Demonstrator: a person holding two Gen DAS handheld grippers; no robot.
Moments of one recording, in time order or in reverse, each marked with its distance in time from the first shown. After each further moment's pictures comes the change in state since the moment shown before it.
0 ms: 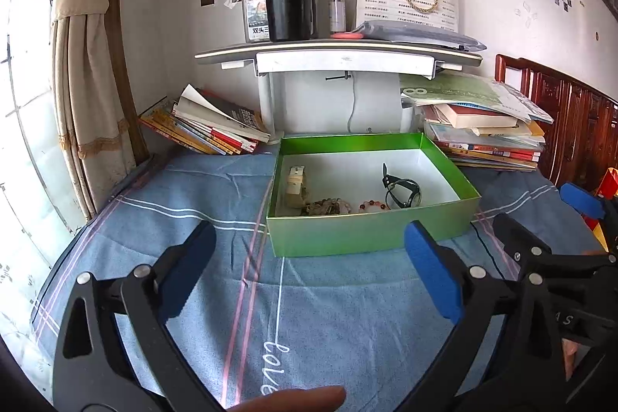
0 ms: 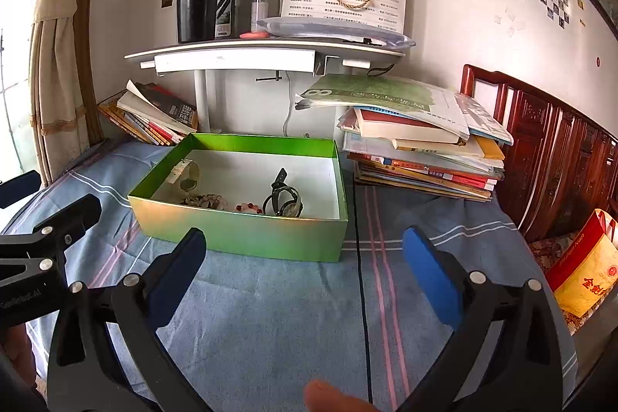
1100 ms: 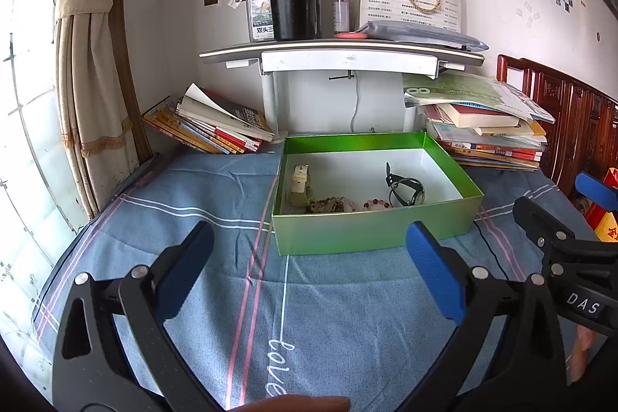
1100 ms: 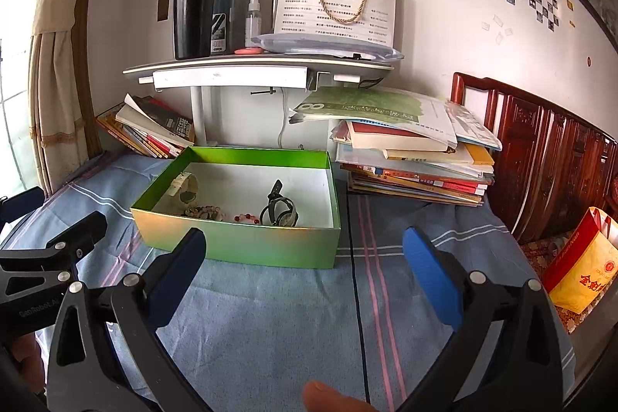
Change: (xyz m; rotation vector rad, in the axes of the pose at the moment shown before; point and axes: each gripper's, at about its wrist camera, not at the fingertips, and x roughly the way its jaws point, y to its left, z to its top) left arm -0.001 0.004 -0.001 -0.001 -0.002 0.007; right arm -0.012 0.000 0.002 0.030 -0.030 -0.020
